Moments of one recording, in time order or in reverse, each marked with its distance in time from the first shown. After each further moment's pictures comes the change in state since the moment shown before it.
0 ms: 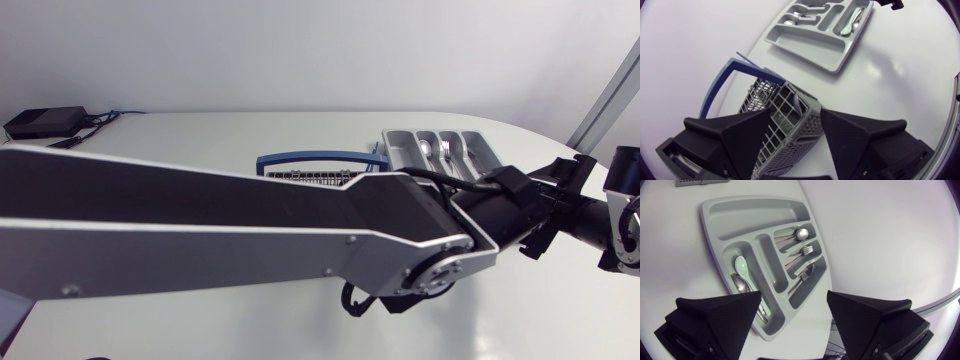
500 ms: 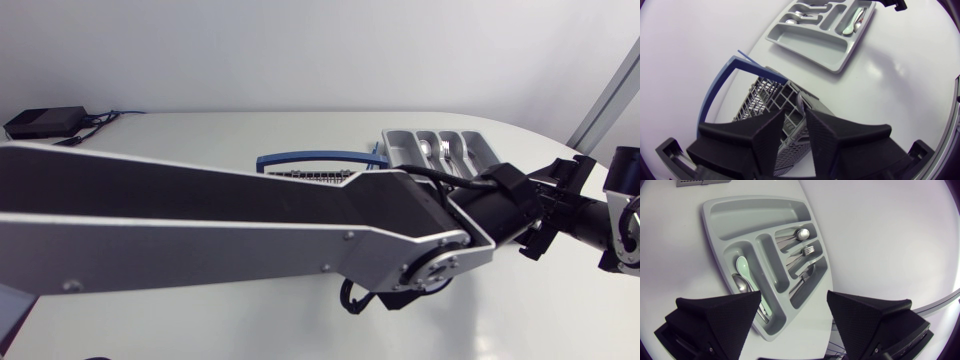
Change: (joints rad) left arm 0.008 0.000 0.000 -0.003 0.000 -0.007; right arm 0.000 -0.001 0.000 -0.008 -0.003 0.000
